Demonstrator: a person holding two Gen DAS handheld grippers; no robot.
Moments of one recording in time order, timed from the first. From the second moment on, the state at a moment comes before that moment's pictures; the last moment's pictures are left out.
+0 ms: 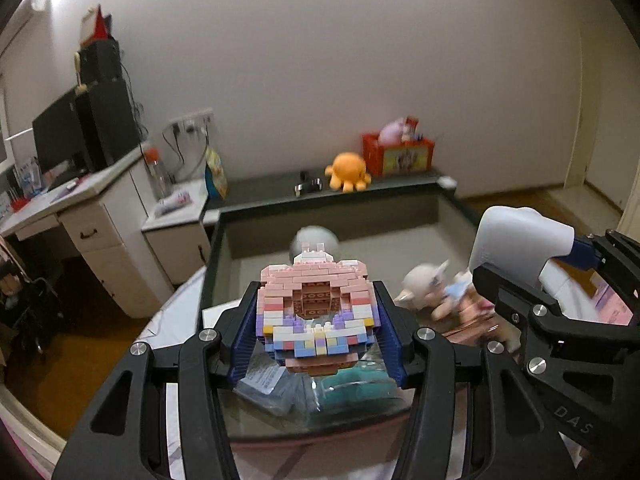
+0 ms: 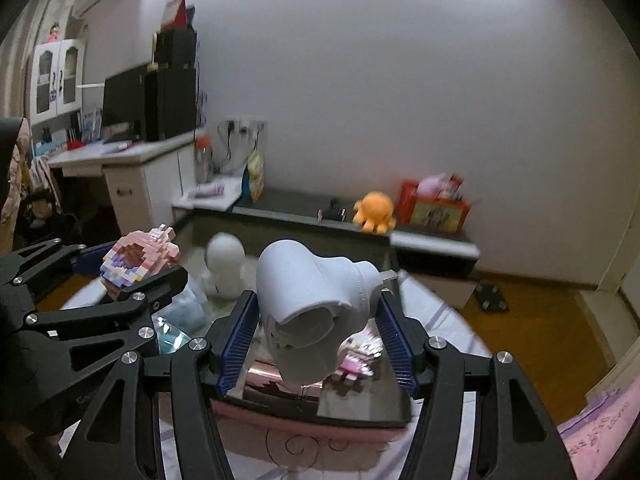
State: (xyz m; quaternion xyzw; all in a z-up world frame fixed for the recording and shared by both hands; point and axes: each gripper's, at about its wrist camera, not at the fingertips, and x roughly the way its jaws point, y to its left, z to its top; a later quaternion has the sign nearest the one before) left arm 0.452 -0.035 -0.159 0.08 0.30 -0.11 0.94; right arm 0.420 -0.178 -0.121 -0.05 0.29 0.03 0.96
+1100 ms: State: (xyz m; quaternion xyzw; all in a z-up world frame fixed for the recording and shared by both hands) left arm 0.271 0.009 -0.054 0.03 0.13 -0.05 0.99; right arm 0.268 -0.177 -0.043 -0.03 0.17 0.05 0.98
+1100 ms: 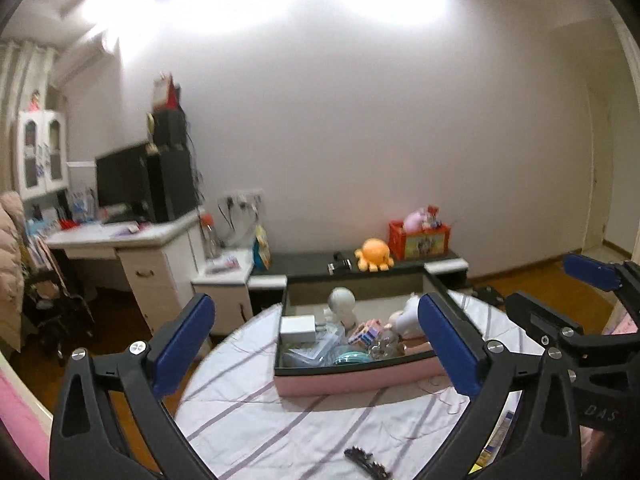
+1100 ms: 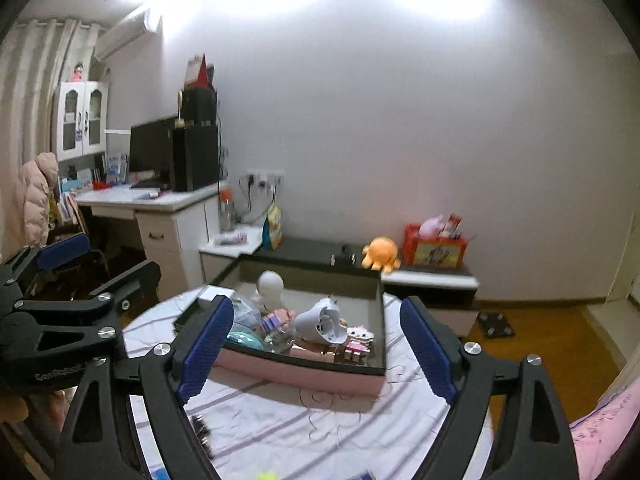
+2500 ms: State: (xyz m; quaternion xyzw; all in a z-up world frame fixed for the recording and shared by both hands) left arm 0.171 0.000 -0.096 0.04 0.16 -0.07 0.98; right arm 0.146 -0.187 -0.067 -0.03 0.17 0.01 0.98
